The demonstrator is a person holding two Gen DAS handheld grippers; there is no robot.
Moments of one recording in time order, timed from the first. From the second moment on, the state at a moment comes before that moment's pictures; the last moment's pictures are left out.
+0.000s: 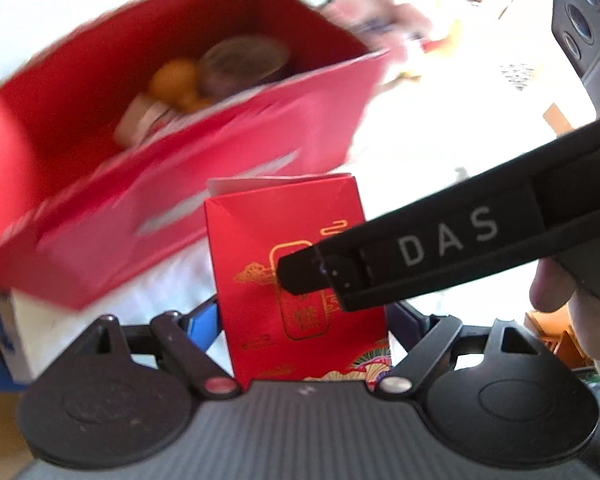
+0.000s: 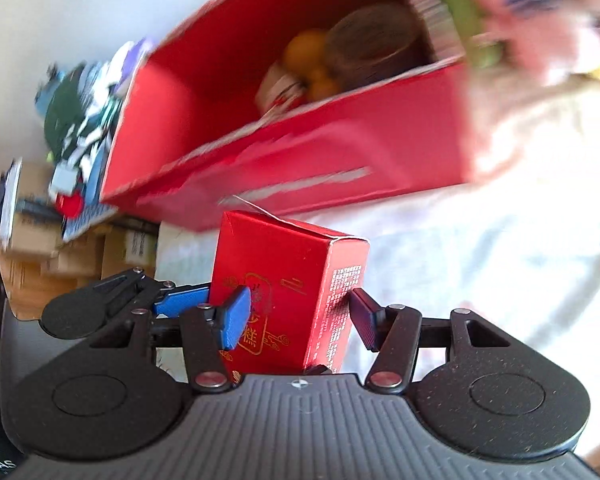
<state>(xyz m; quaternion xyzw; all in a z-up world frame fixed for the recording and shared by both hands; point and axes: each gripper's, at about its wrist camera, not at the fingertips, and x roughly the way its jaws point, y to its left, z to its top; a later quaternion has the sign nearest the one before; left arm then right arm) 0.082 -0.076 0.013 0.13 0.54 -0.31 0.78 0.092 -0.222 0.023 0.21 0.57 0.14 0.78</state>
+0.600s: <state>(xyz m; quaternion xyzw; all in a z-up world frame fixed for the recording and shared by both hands) 0.099 -0.147 0.115 0.14 0.39 -0.35 0.84 0.085 -0.279 0.128 0.18 0.41 0.13 0.88</state>
